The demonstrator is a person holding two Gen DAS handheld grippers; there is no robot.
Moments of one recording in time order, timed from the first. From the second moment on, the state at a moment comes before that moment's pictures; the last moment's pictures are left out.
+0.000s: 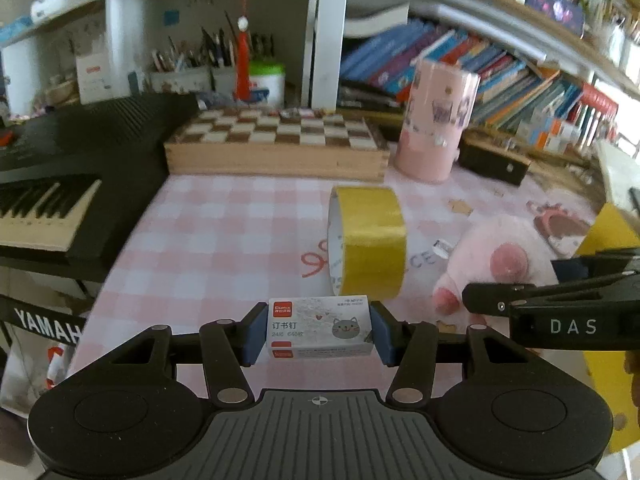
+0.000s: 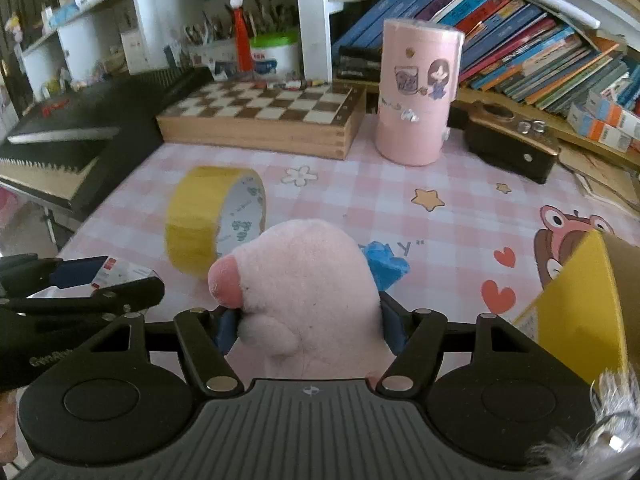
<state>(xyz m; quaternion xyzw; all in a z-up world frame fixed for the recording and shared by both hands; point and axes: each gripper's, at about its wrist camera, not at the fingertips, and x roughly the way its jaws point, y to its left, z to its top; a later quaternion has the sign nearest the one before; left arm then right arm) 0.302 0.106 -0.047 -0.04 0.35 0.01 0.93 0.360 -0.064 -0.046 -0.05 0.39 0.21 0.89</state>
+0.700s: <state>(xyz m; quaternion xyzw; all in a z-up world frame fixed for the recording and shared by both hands) 0.171 0.118 0.017 -0.09 0.28 -0.04 0.95 0.221 -0.081 0.008 -0.03 0.33 0.19 0.92</state>
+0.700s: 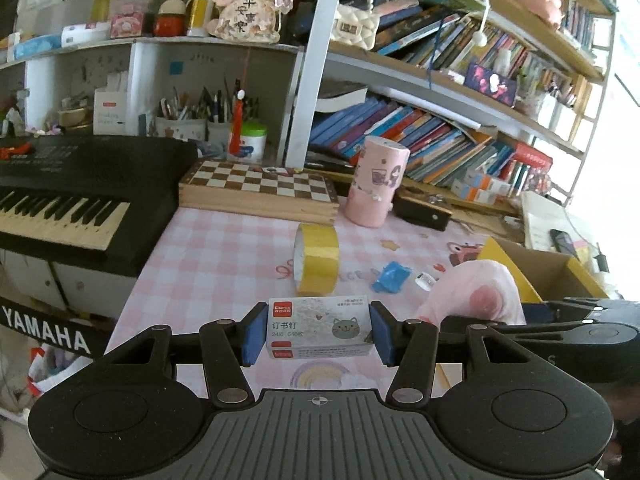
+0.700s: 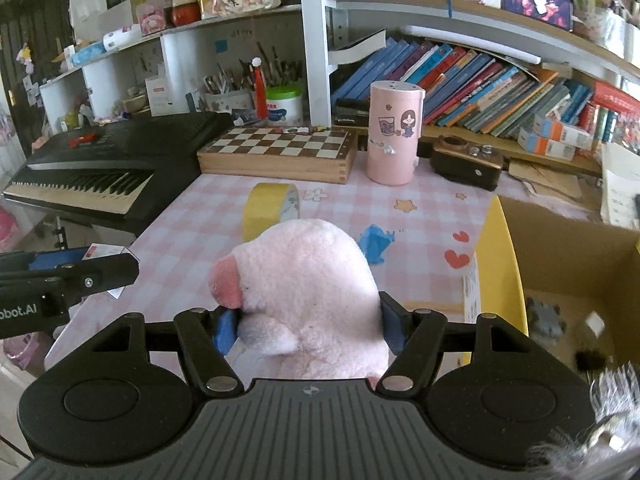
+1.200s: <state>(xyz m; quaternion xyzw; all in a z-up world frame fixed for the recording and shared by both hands) 0.065 0.131 0.013 -0.08 0.30 -0.05 0.95 0.108 -0.068 -0.007 -0.02 0.36 0.19 0.91</state>
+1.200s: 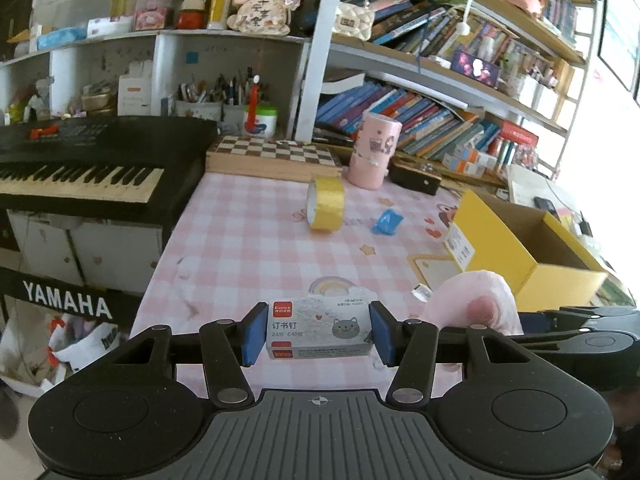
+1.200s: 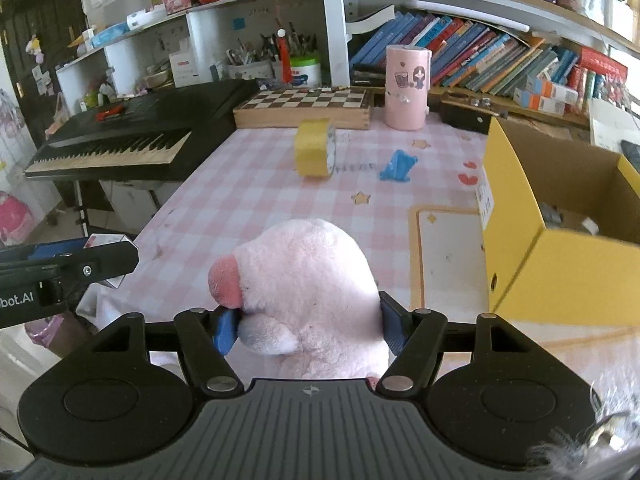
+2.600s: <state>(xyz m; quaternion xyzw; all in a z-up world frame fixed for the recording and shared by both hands) 0.068 -0.001 0.007 -0.01 0.31 -0.26 0.91 0.021 -0.207 -0.017 0.08 0.39 -0.02 0.92</state>
